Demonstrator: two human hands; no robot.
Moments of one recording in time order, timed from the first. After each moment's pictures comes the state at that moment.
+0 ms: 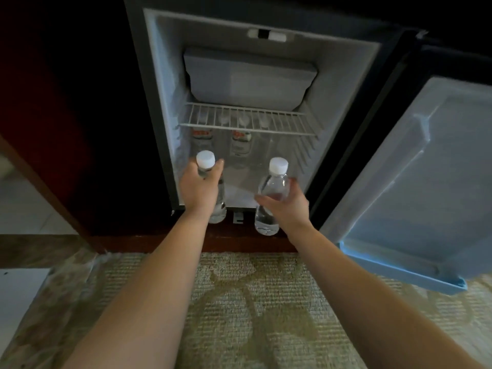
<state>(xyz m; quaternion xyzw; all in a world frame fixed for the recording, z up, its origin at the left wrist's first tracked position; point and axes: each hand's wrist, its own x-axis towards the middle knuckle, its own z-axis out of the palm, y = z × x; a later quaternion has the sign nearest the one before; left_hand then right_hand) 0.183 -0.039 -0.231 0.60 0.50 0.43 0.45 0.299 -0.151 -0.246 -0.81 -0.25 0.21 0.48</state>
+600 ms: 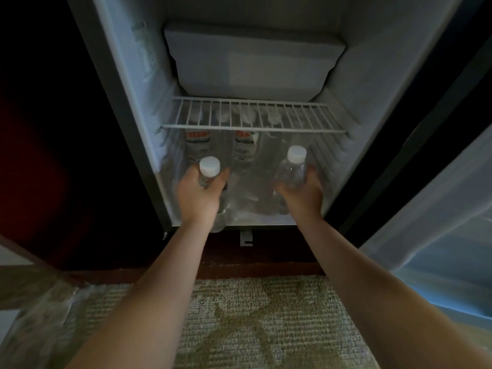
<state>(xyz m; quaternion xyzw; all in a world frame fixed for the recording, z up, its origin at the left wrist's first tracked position) 0.223 0.024 -0.284 0.66 0.47 0.45 0.39 0.382 -0.058 -0.322 -0.80 -0.20 0.12 0.55</state>
